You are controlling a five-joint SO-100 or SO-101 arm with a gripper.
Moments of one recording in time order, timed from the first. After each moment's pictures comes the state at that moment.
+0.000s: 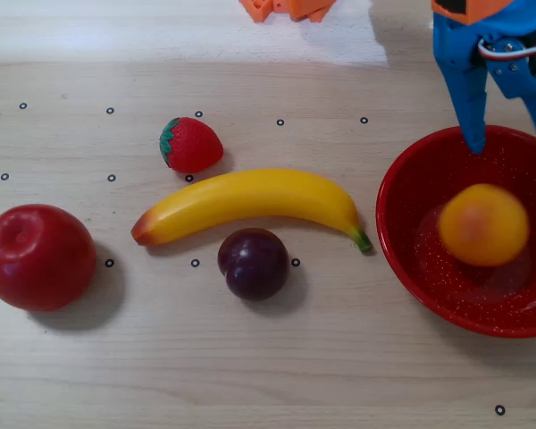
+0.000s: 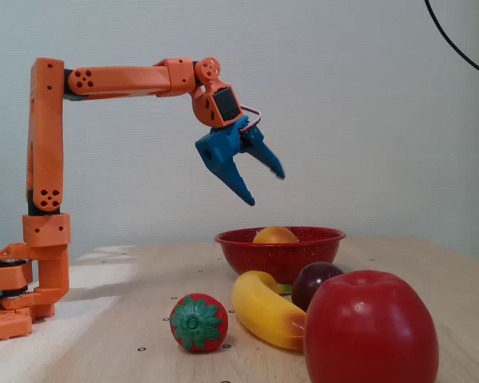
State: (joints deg) arm 27.5 82.9 72.5 71.1 14.9
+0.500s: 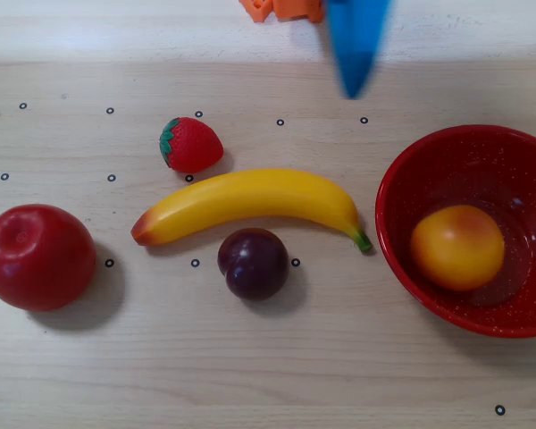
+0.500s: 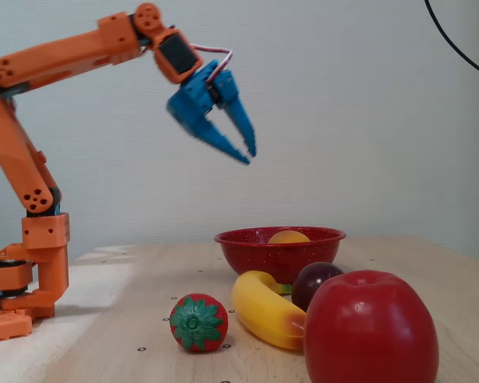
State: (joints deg) arm 5.7 115.0 94.6 69.6 10.8
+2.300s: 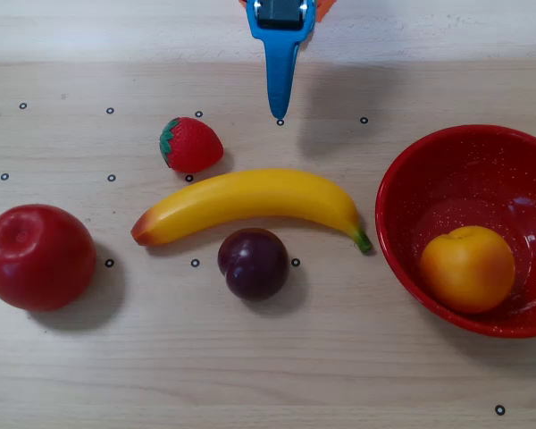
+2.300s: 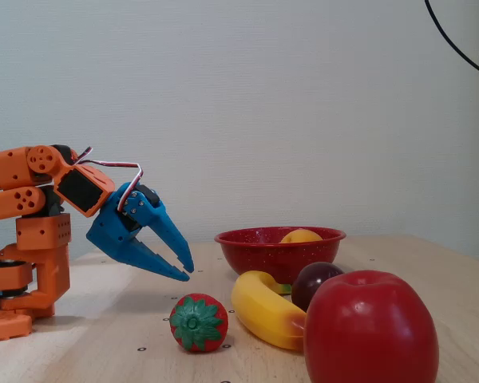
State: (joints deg) arm -2.7 184.1 178.2 50.1 1.8
